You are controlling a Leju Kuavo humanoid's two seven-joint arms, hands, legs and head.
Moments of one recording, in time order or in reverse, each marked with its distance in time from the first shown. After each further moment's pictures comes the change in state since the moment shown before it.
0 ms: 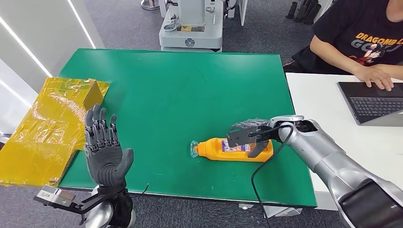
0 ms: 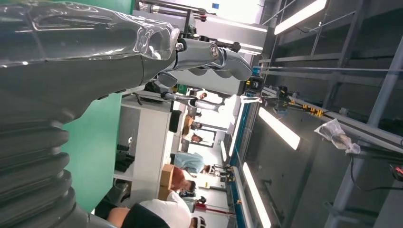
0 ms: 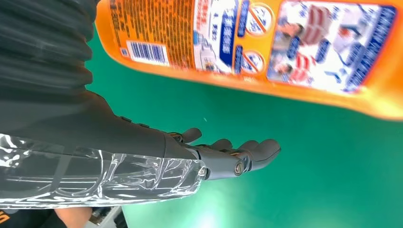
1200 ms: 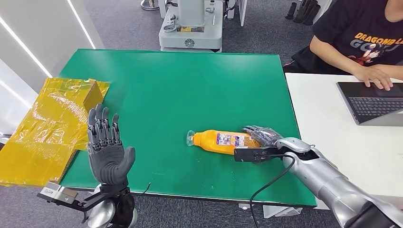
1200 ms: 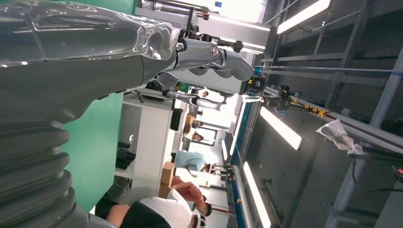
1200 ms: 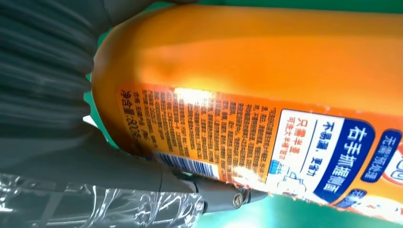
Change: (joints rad) left arm -0.013 -0.011 0.000 0.021 0.007 -0.005 0.000; right arm 0.170 -0.065 0.053 0.001 0.045 -0.509 0.051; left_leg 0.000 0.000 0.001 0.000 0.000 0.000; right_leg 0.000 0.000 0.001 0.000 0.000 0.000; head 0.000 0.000
